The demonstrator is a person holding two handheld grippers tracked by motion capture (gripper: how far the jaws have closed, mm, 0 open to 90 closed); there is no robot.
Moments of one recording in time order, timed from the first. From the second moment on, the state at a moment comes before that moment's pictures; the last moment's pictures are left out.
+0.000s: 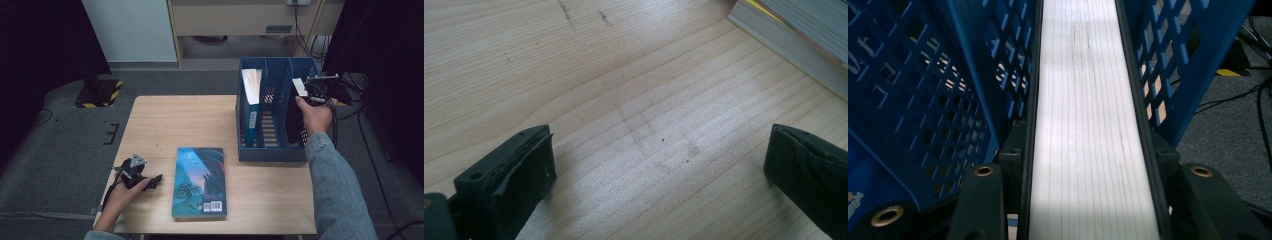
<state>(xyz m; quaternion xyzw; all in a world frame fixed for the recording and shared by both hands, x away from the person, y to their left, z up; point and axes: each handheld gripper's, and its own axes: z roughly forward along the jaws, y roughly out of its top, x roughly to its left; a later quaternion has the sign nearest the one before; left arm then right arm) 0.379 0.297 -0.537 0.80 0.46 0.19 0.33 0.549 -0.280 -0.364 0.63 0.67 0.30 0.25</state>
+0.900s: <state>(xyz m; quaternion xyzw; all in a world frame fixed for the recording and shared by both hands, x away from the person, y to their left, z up) 0.379 0.296 -0.537 0.80 0.46 0.19 0.33 0.533 -0.268 -0.356 0.62 0.68 0.30 0.24</state>
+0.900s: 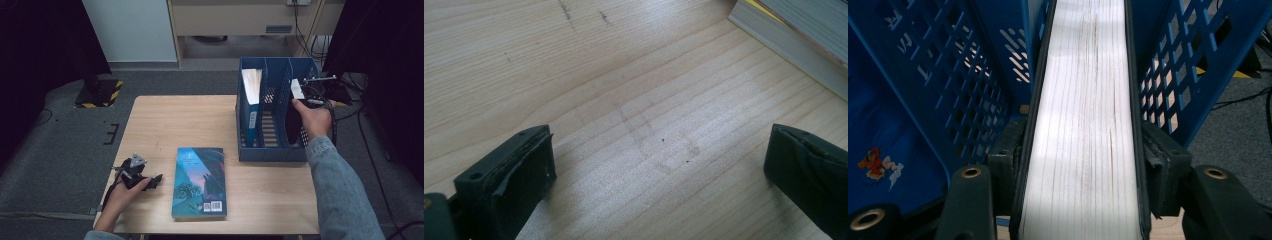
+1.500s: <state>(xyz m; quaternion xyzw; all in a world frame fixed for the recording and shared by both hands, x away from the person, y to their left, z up) 0.380 0.296 -0.537 0.80 0.46 0.19 0.33 0.526 -0.274 -0.349 0.61 0.70 0.32 0.21</state>
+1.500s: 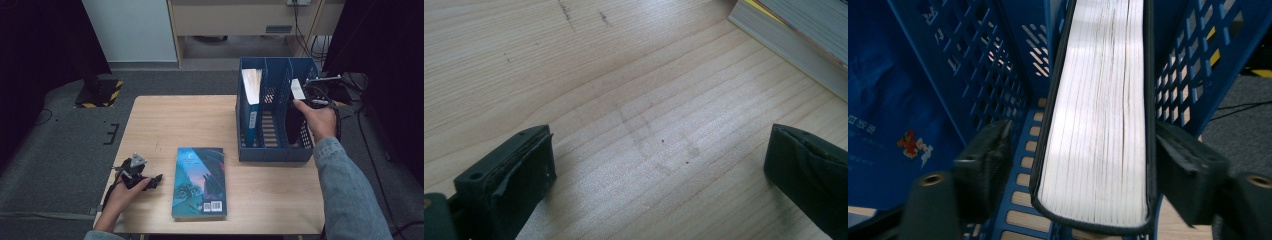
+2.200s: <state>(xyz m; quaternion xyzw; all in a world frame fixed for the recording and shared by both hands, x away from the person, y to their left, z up) 0.381 0.297 -0.537 0.80 0.46 0.19 0.33 0.470 -0.280 -0.348 0.56 0.73 0.32 0.23</state>
